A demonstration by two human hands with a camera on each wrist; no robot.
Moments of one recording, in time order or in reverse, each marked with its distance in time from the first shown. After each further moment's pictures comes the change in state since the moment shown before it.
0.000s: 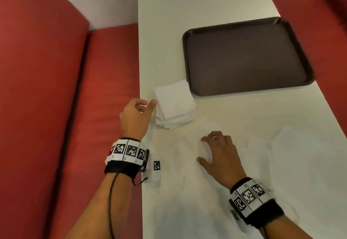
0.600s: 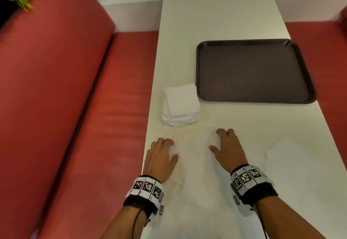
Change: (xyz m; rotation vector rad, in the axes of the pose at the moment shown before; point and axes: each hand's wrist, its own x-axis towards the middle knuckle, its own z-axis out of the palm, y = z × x) left_hand -0.117 -0.066 0.041 0.459 -0.245 0.275; right_hand 0.024 0.019 -0.029 -0.023 -0.059 0.113
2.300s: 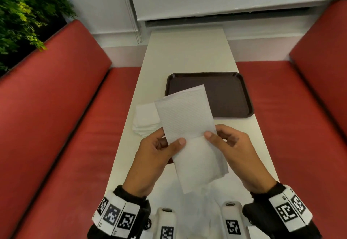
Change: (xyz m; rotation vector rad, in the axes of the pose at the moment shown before) left_hand -0.111 0.224 -0.091 -1.223 -0.024 0.143; right_hand -0.144 0.034 -0.203 1.058 -0.016 -0.302
